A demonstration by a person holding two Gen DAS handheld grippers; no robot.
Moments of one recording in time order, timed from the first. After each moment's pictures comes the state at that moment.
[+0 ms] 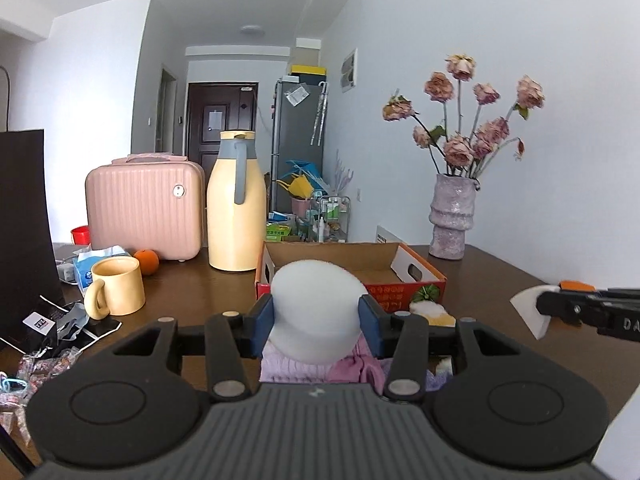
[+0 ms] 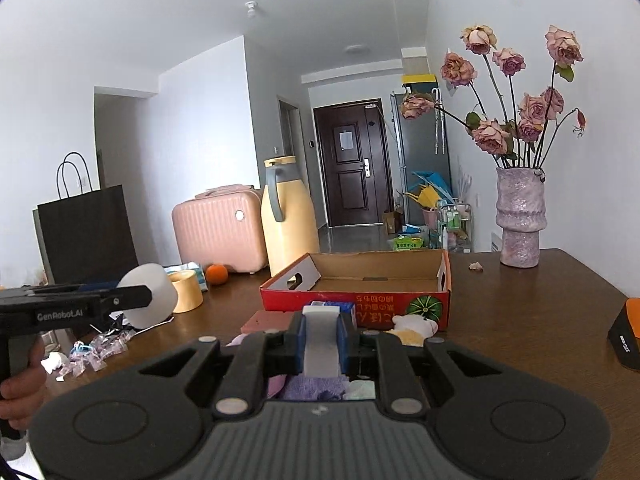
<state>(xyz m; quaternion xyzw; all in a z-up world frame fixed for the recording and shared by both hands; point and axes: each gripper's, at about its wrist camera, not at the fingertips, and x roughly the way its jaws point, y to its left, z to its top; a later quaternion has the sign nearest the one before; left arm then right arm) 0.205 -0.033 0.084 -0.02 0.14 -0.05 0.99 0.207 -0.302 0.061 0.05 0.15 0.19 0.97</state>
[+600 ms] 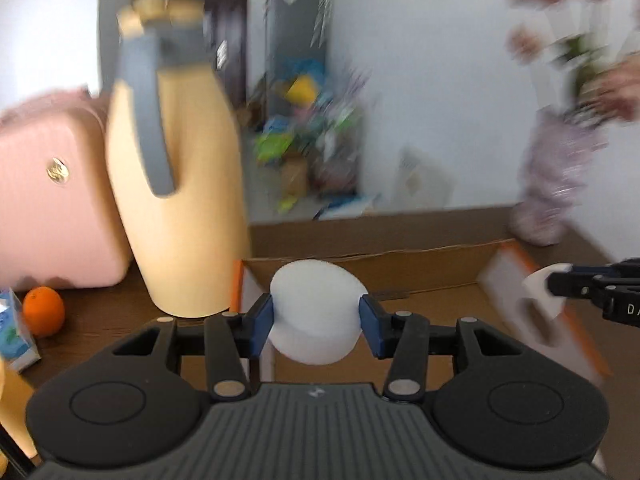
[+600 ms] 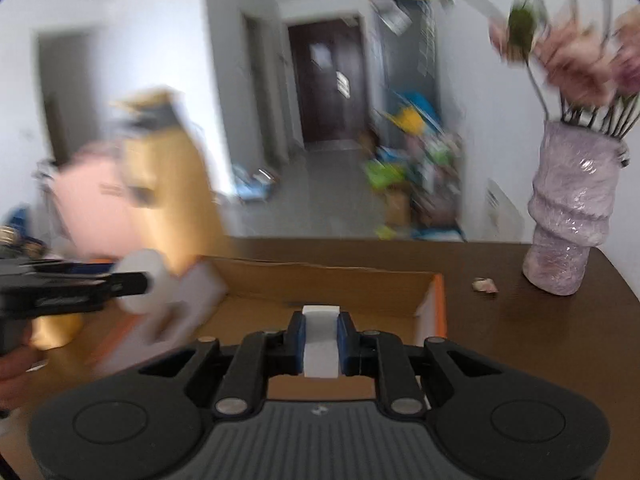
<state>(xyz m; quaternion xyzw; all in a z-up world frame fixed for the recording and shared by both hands) 0.636 -0.034 0.057 0.01 0.33 -0.04 0.94 0.579 -0.295 0.071 0.02 0.29 0.16 0.94</state>
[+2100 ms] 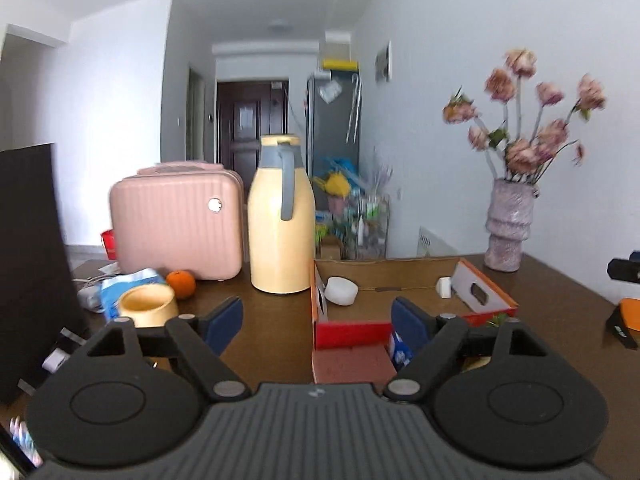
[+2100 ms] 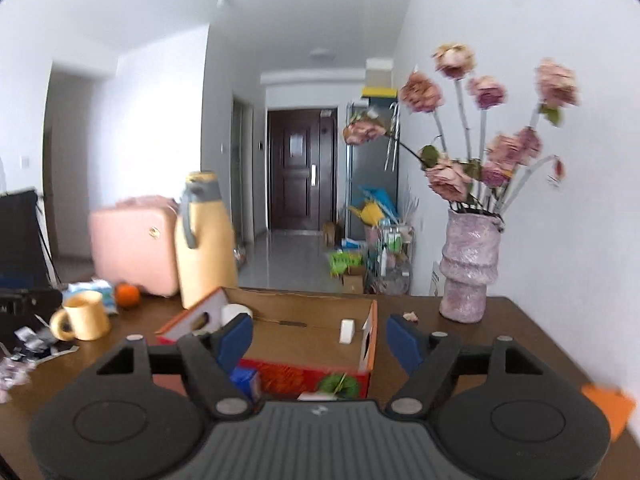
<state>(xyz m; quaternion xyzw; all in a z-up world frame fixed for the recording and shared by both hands) 0.260 0.005 0.097 0.00 0.14 0.00 0.99 0.320 -0.317 0.113 -0.01 0.14 0.10 0.99</state>
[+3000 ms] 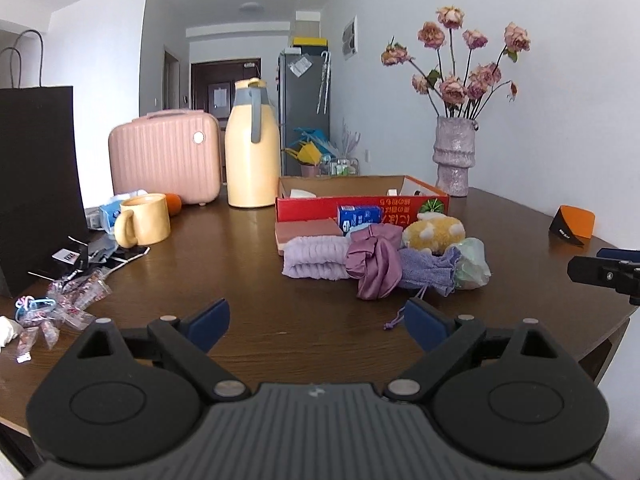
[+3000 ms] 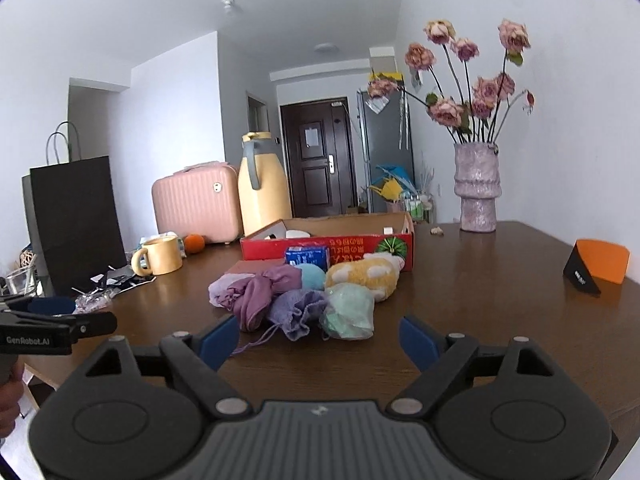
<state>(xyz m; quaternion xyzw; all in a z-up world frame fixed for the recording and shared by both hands) 0.125 -0.019 0.002 0.02 0.18 -0.04 0.98 0.118 -0.297 -0.002 0.04 0.15 0.13 0.98</state>
